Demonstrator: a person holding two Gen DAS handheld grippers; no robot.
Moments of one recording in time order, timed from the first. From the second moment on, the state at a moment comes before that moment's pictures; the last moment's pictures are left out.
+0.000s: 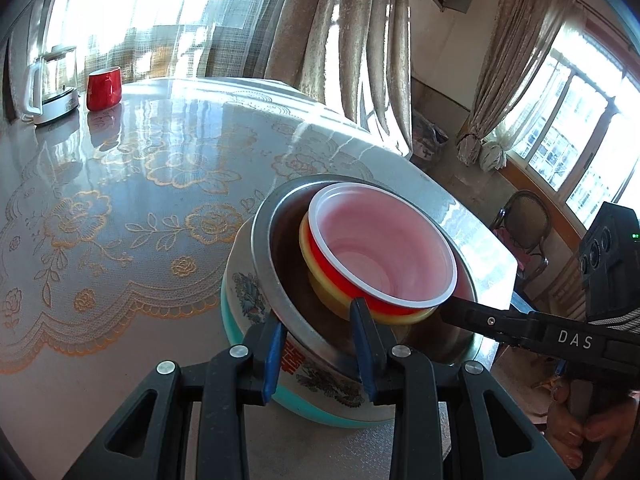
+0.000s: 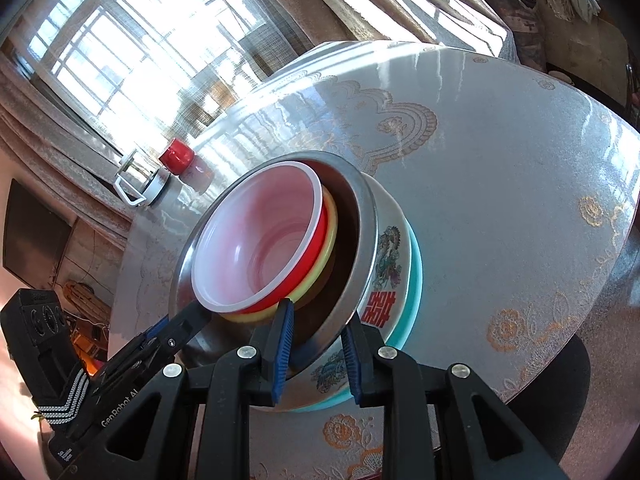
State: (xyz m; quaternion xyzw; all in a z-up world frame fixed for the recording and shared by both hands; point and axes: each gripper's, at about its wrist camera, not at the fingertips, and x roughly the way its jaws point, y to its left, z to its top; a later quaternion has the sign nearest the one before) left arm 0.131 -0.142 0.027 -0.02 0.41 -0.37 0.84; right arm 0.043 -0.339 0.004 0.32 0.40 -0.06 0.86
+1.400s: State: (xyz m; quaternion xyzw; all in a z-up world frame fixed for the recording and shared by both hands) left arm 0.098 -0.127 0.035 0.01 0.38 -0.33 0.86; right arm 0.025 -0.332 0.009 0.28 0.37 -0.08 0.88
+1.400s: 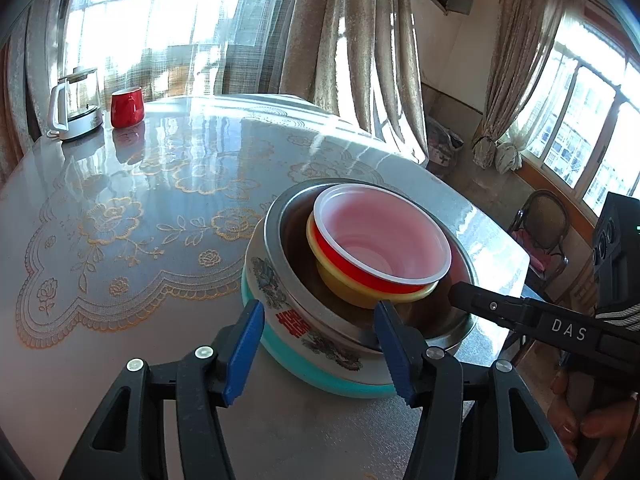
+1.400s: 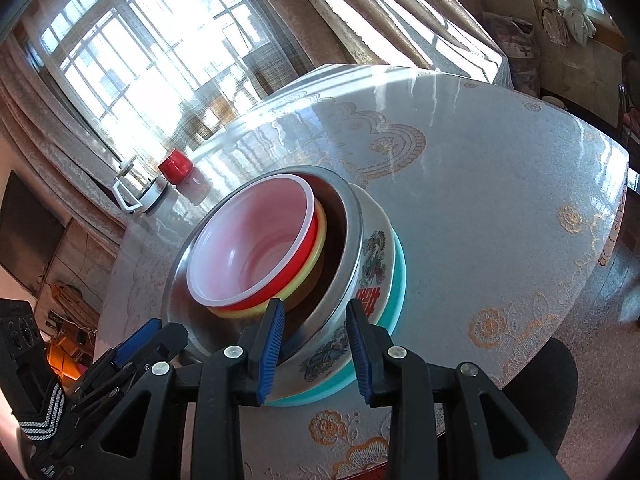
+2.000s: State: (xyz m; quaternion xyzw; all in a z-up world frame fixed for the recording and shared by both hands) left arm 0.061 -0.113 0.034 0.04 0.36 -0.29 0.89; right arm -0.004 -0.306 0.018 0.20 0.33 -0.11 0.92
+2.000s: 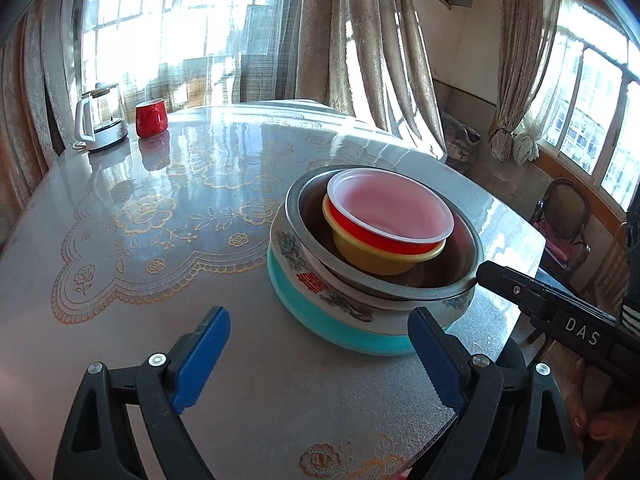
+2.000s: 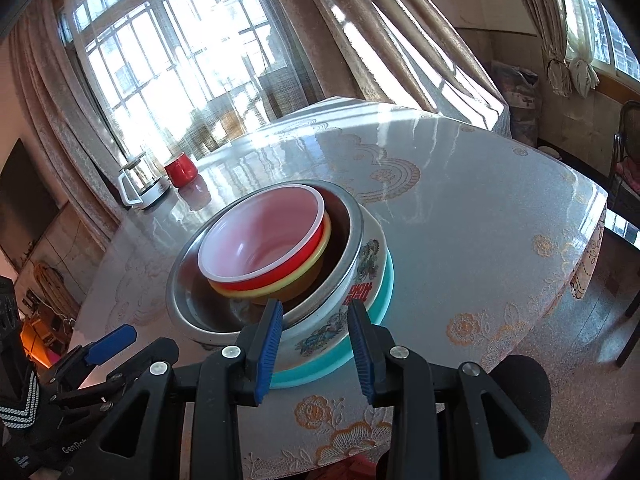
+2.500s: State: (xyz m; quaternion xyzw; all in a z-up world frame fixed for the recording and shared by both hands) left arm 0.036 -0.071 0.011 0.05 0.35 -0.21 0.91; right arm -0.032 -0.260 0.001 0.10 0.29 -0.11 0.94
